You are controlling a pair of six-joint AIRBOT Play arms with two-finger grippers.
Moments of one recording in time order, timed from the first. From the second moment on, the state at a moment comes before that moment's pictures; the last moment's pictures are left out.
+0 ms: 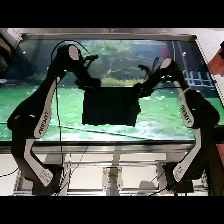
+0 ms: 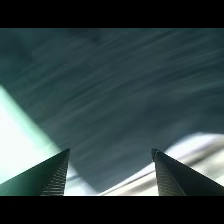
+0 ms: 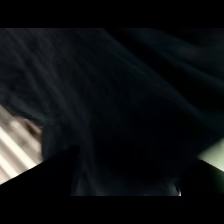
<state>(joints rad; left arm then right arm) -0.33 -1.84 1.99 1.38 -1.70 -1.54 0.12 -1.97 1.77 -1.00 1.56 1.25</state>
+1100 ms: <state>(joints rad) -0.19 -1.23 1.01 1.72 -1.41 -1.60 -0.38 -1.91 1.74 -1.49 1.52 1.38</state>
